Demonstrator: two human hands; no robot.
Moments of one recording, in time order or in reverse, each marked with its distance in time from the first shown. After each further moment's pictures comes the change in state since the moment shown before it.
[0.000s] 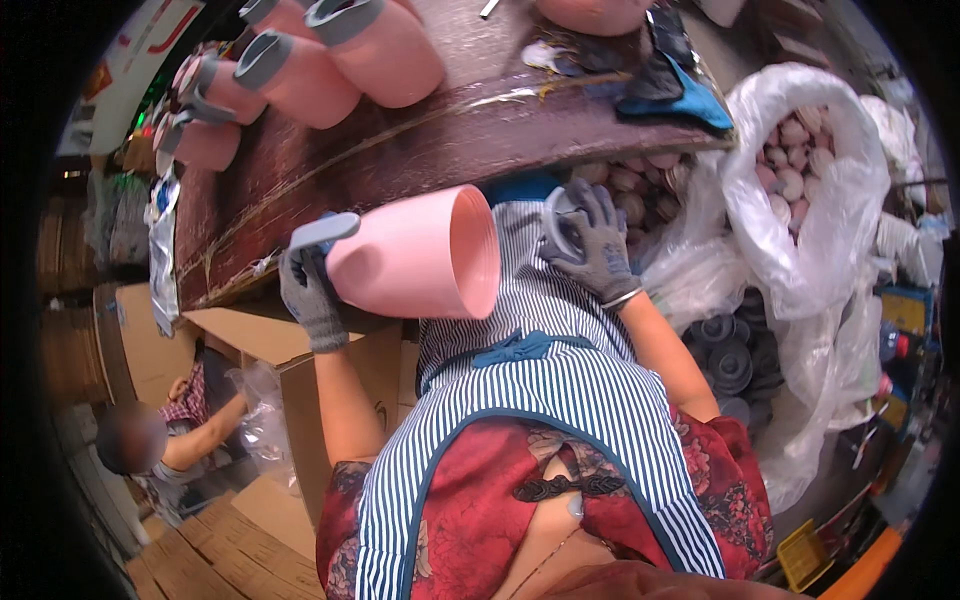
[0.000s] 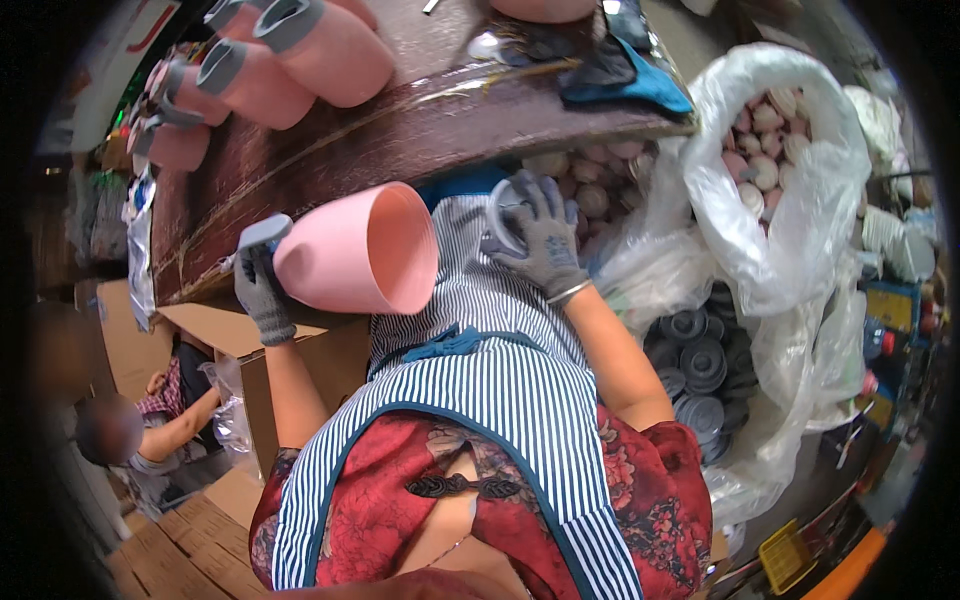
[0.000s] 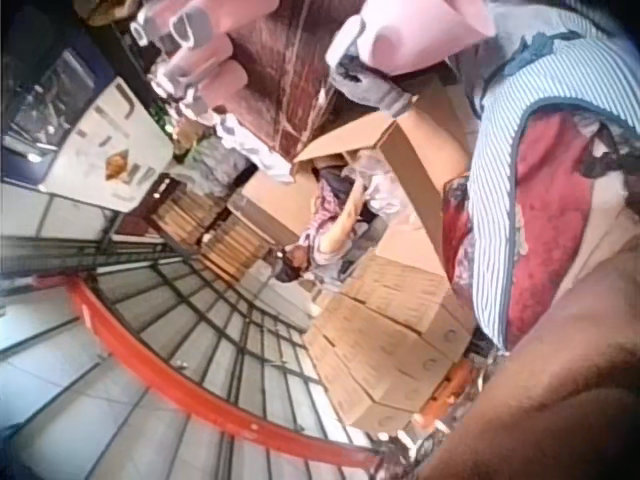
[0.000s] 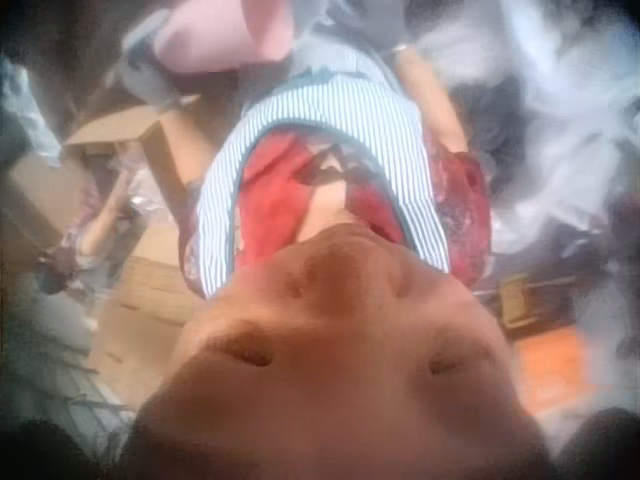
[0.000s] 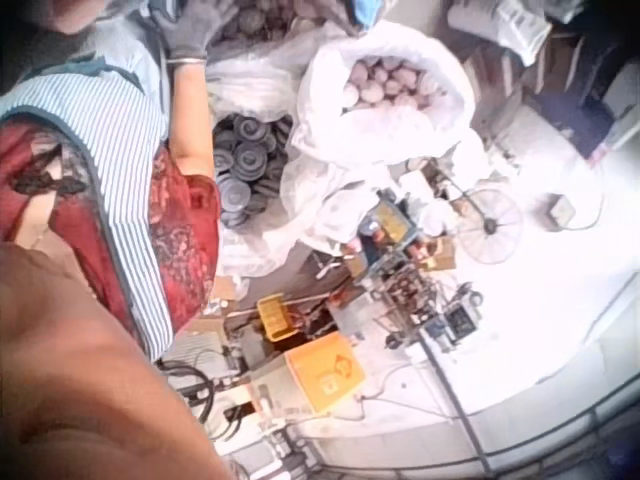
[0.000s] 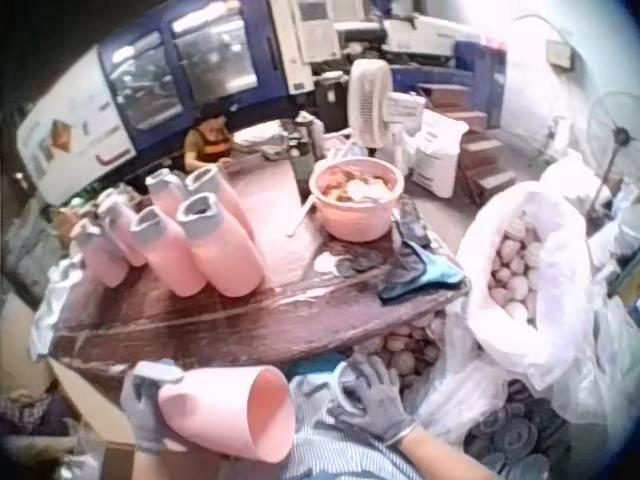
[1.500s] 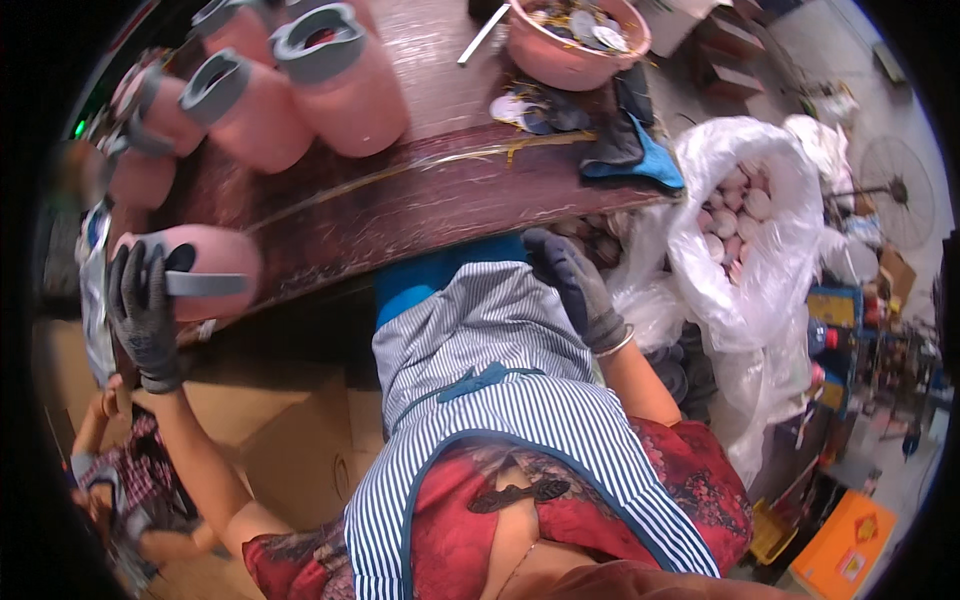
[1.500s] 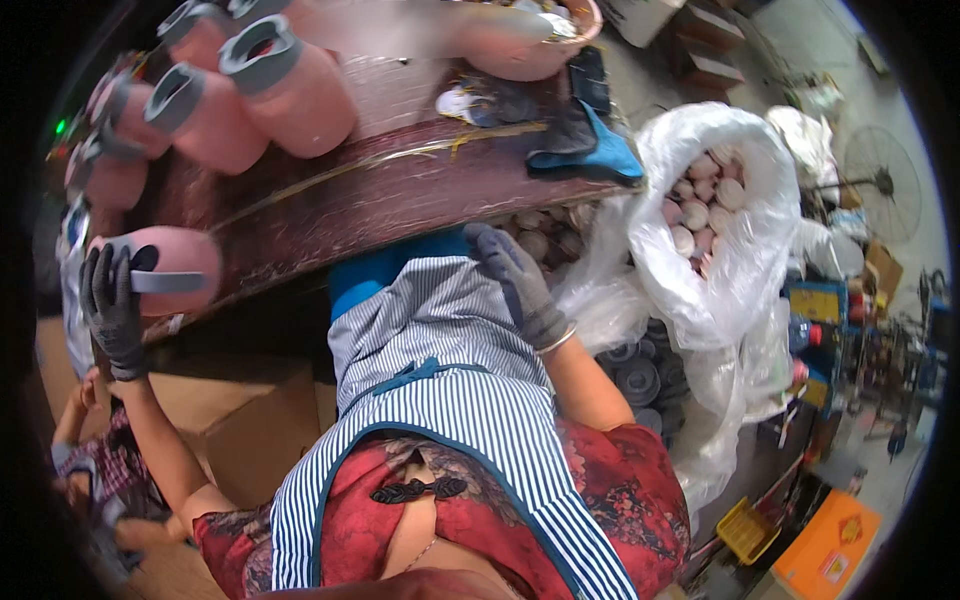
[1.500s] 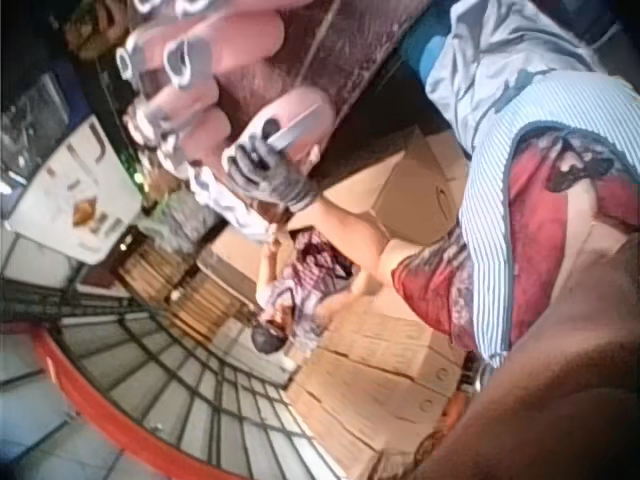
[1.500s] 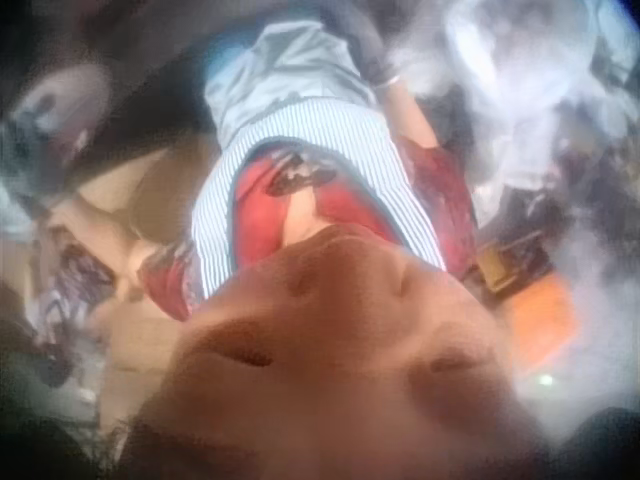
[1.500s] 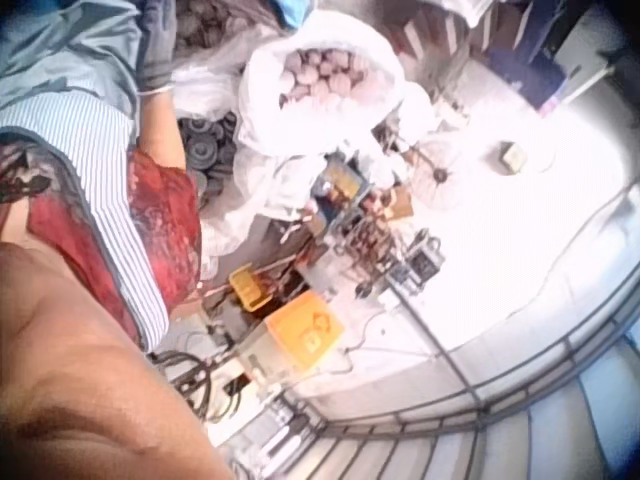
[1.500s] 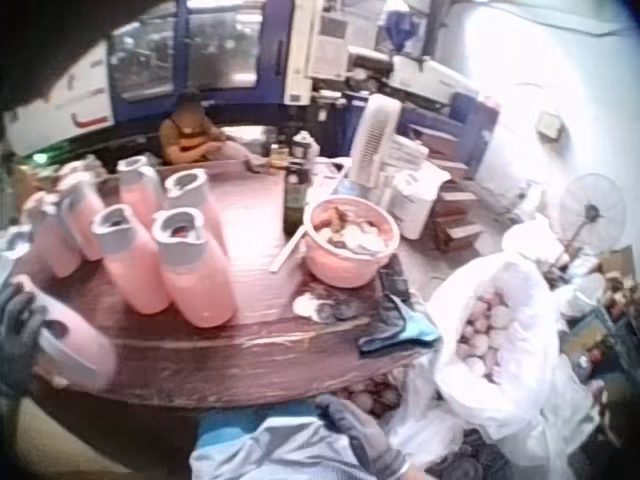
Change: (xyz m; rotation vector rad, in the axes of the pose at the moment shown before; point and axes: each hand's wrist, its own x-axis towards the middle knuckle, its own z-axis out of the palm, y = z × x) left_hand 0.195 -0.019 -0.122 0.968 -0.083 1.045; right_hand 0.063 -0.036 -0.047 1.233 -0.109 0.597
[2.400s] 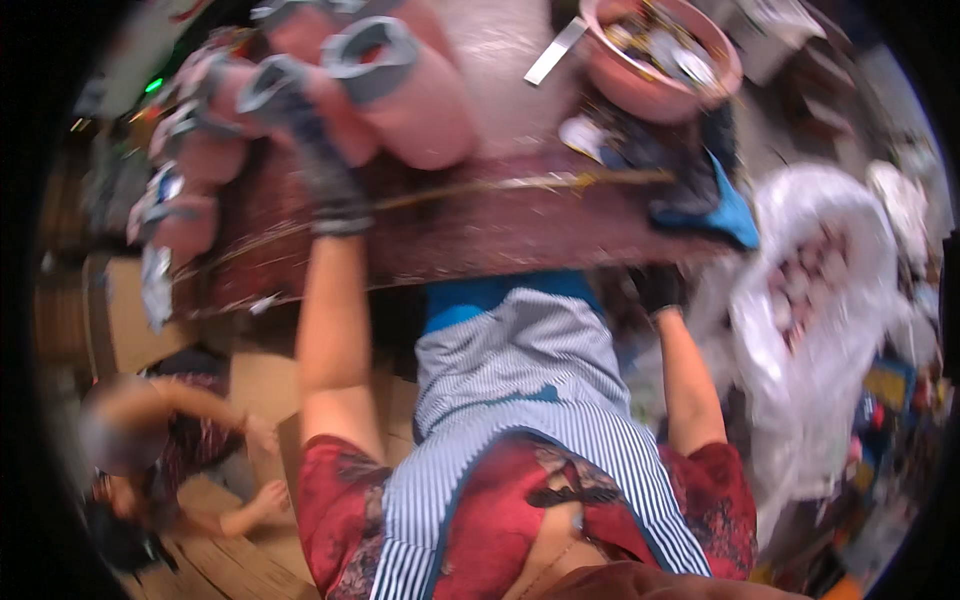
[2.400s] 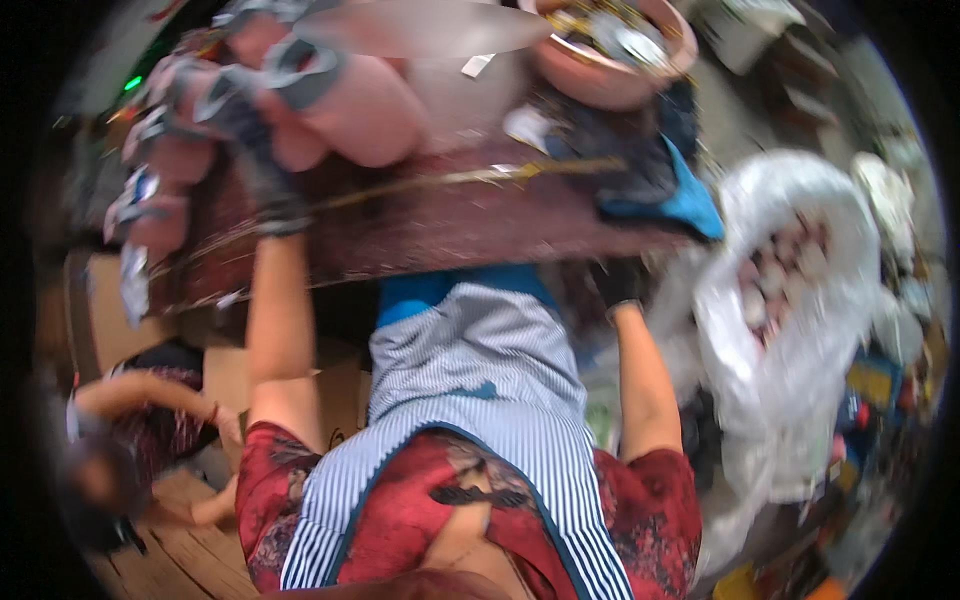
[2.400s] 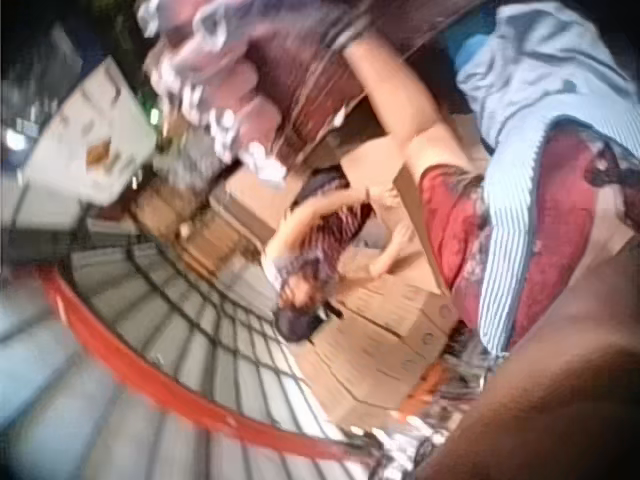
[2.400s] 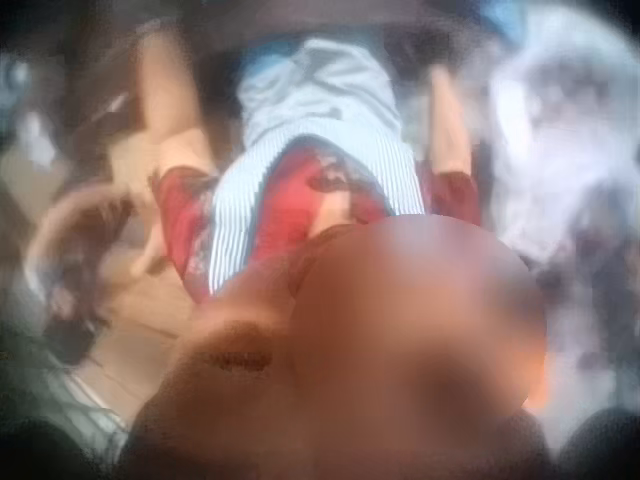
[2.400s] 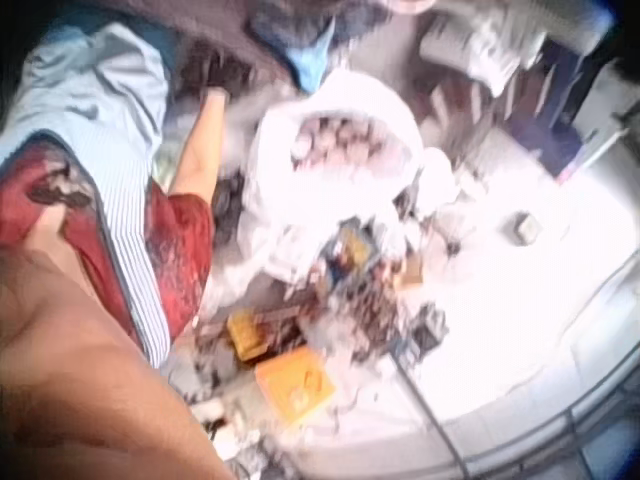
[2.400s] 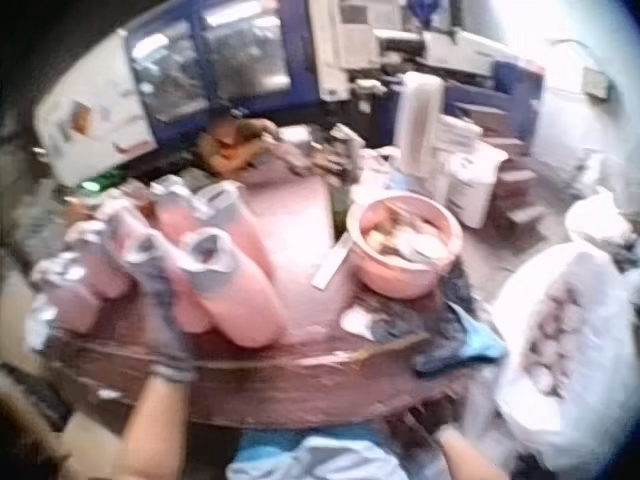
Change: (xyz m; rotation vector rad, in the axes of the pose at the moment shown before) left_hand 0.198 0.175 0.155 -1.457 0.683 -0.987; right_hand 0.115 0.163 -0.230 -1.674 0.173 -0.040
